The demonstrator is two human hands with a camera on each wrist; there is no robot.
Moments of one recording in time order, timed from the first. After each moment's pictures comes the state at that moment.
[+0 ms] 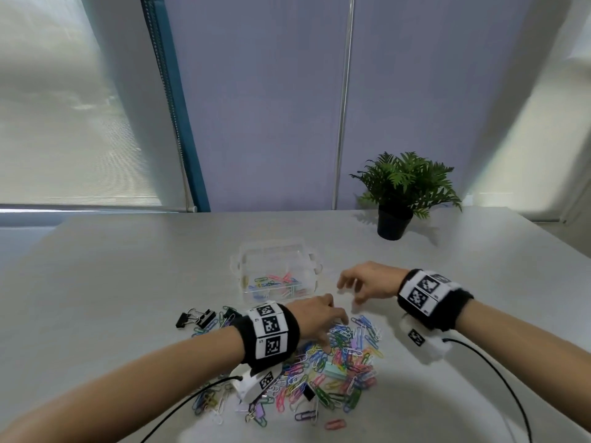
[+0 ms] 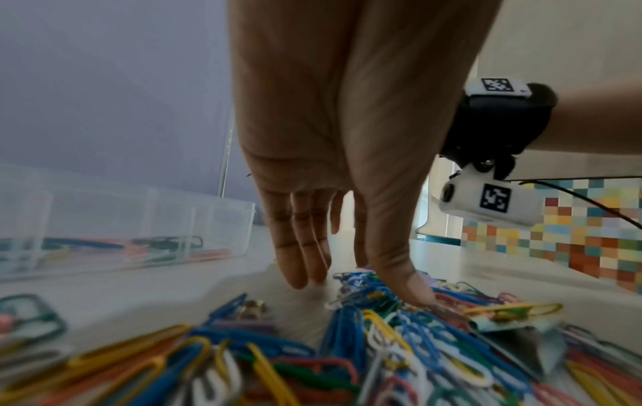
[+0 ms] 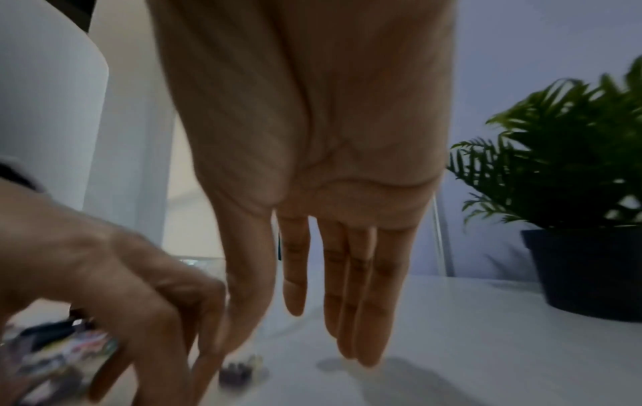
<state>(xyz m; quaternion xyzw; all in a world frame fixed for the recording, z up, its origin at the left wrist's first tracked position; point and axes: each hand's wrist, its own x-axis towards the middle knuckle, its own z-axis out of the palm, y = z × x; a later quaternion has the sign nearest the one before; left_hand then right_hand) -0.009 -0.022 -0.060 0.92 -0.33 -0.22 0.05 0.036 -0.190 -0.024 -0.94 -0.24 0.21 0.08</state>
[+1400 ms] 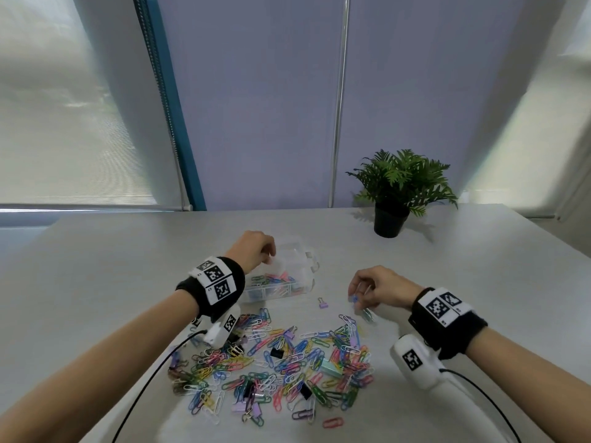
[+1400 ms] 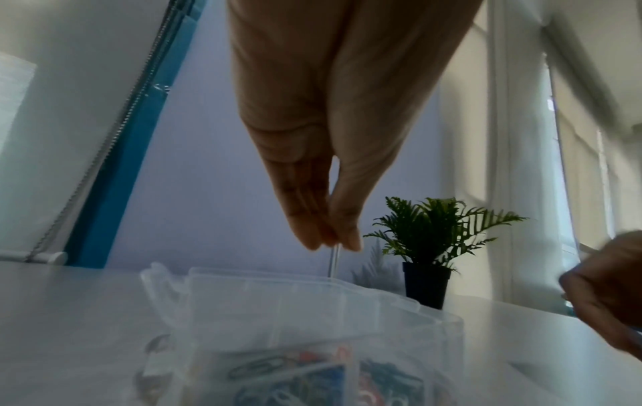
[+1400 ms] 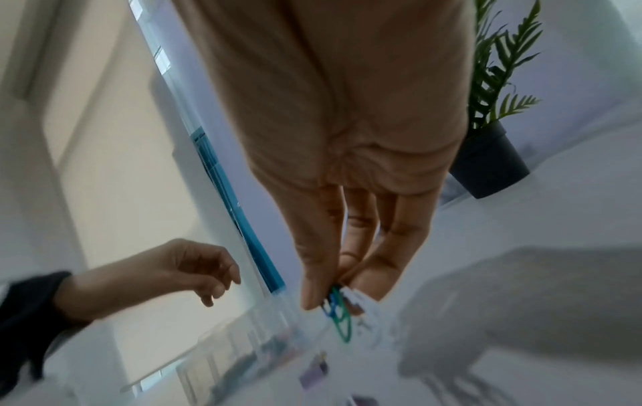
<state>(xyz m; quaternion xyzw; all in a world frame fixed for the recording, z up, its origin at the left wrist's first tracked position) 0.063 0.065 -0.019 0.97 -0.15 0.00 0.17 0.023 -0.216 -0.048 -0.90 -0.13 0.19 0.38</state>
